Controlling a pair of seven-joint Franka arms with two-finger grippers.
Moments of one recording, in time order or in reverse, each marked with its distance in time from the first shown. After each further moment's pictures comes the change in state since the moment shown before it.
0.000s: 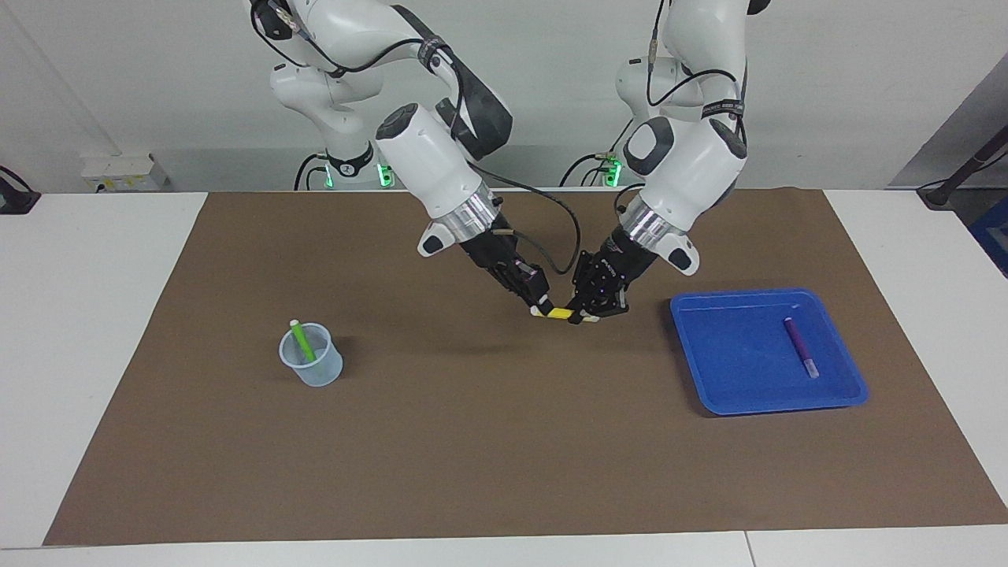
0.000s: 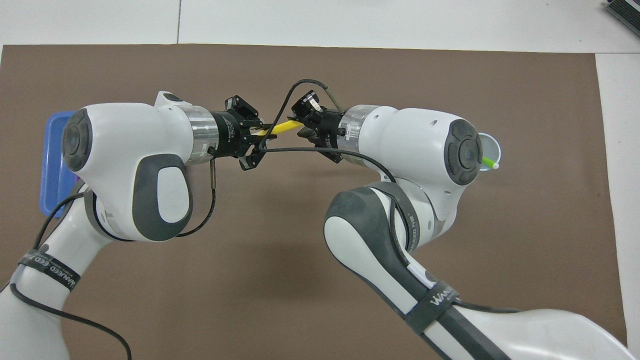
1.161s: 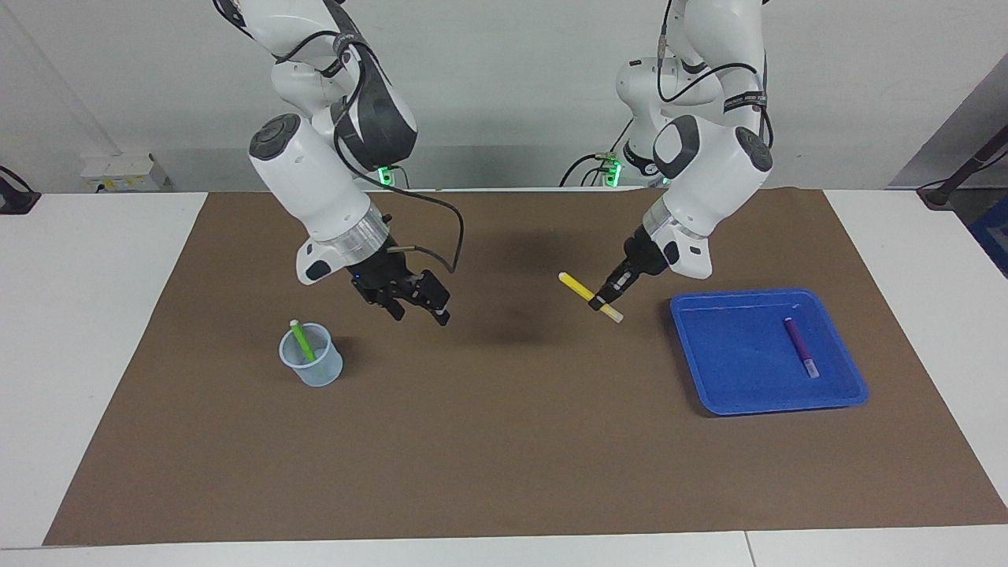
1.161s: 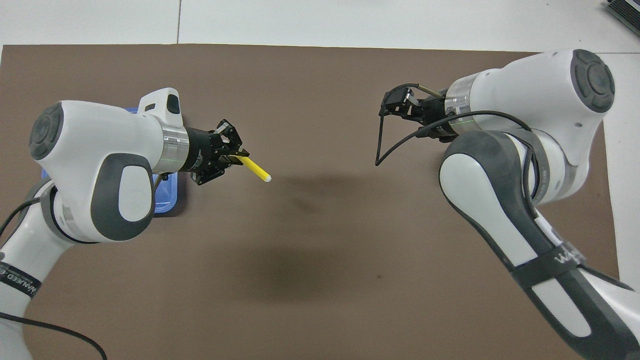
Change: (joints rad) left arm 0.099 -0.055 0.019 -0.062 0.062 -0.223 0.914; right arm -0.271 -0.065 -0.017 0.025 -0.160 -0.450 -0.590
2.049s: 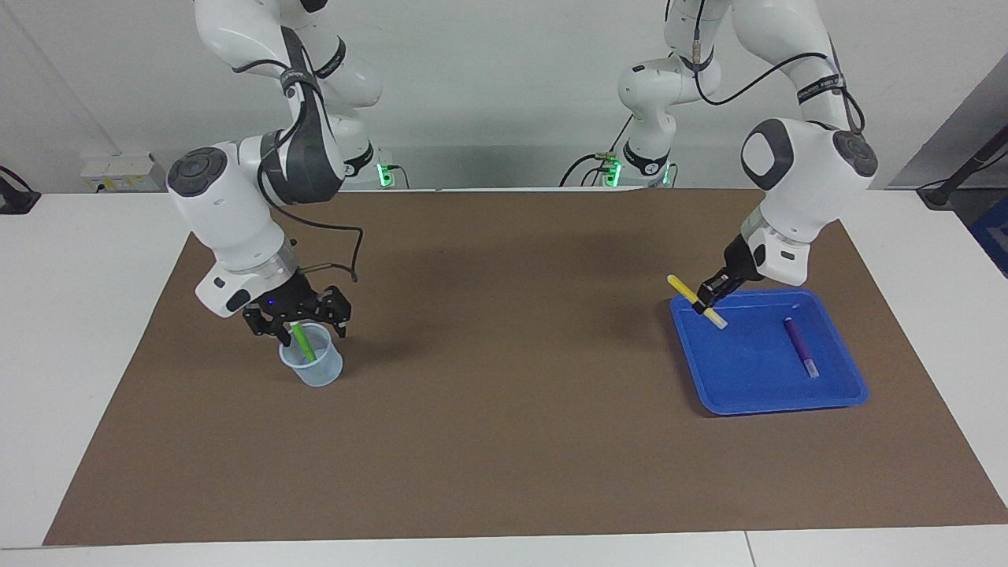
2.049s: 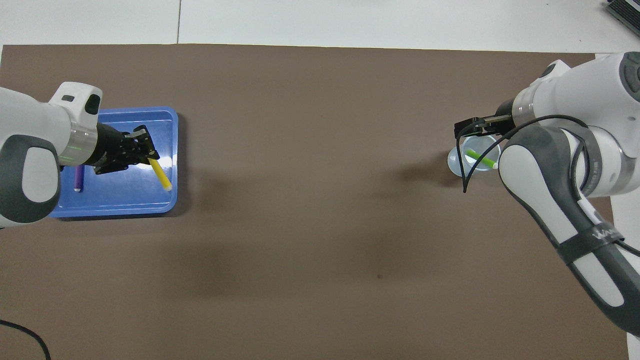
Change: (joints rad) left arm 0.260 0.006 0.010 0.037 0.299 -0.171 0.448; right arm -0.205 -0.001 -0.004 -0.113 -0.230 -0.024 -0.595
